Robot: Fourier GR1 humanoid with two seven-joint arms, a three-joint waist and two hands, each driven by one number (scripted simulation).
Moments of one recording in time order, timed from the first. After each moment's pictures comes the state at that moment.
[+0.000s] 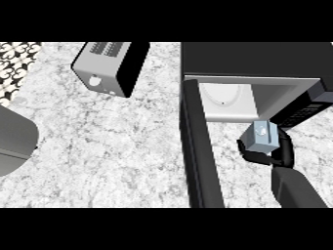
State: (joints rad) left arm 0.81 0.36 -0.65 -2.08 0.27 0.34 -0.82; right arm -0.48 -0.17 -0.30 -0.32 0.01 -0.16 -1.07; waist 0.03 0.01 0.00
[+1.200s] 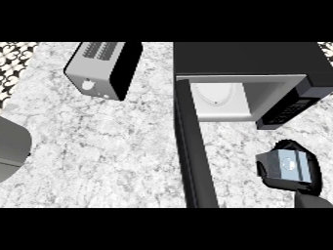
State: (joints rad) left arm 0.85 0.41 -0.72 -2.07 0.28 0.36 -0.88; right arm -0.11 -0.19 -0.17 -0.91 -0.03 0.02 -0.92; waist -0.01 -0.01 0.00
